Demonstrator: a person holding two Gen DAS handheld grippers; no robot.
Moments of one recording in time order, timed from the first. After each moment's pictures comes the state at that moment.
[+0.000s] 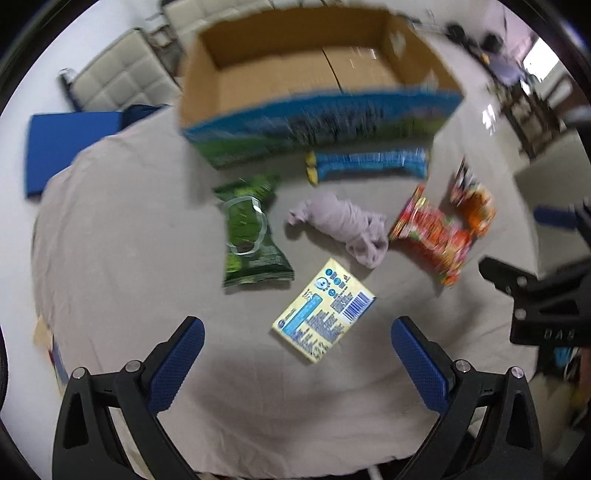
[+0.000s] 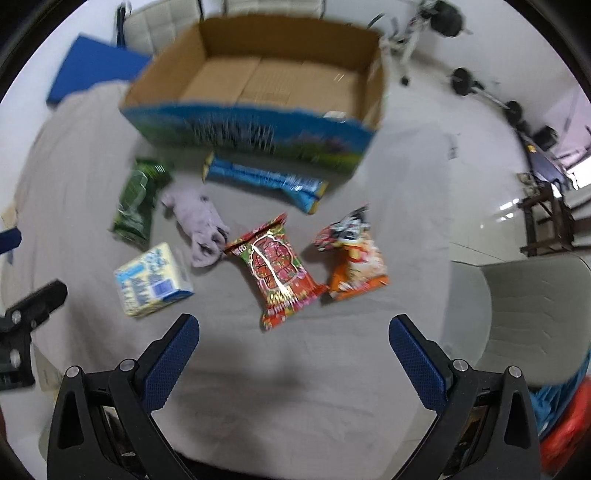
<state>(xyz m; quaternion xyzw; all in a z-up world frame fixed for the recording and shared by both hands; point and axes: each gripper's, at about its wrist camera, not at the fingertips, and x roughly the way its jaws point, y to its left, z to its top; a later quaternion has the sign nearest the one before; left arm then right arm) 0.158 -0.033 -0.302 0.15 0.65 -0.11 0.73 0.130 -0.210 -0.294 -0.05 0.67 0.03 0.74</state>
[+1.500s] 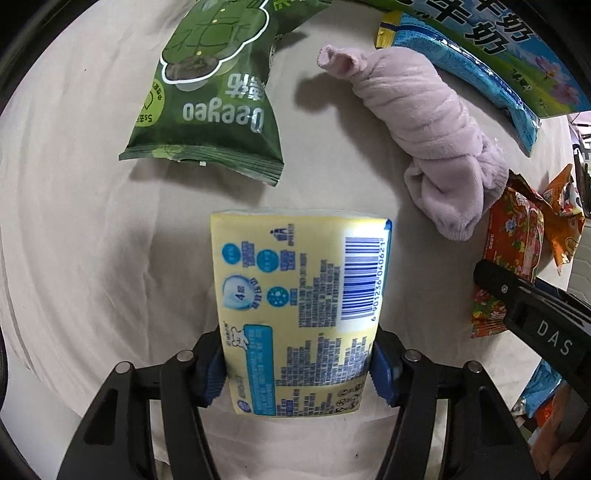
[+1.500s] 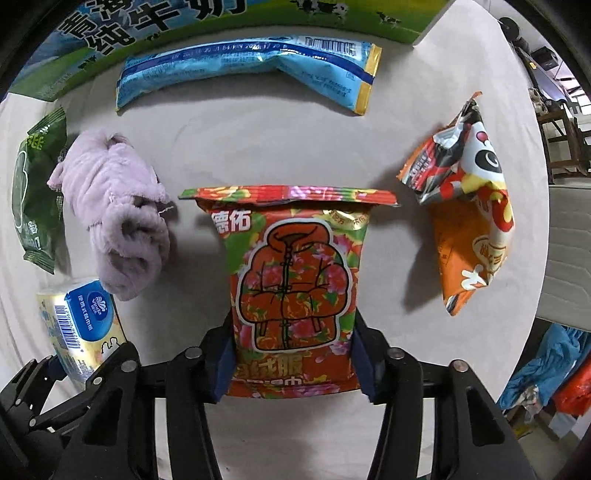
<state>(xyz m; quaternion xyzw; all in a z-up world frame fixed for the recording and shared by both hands) 0.129 0.000 -0.433 -0.03 0.76 -0.01 0.65 0.147 -0.173 -0.524 0.03 0.76 -0.04 0.65</state>
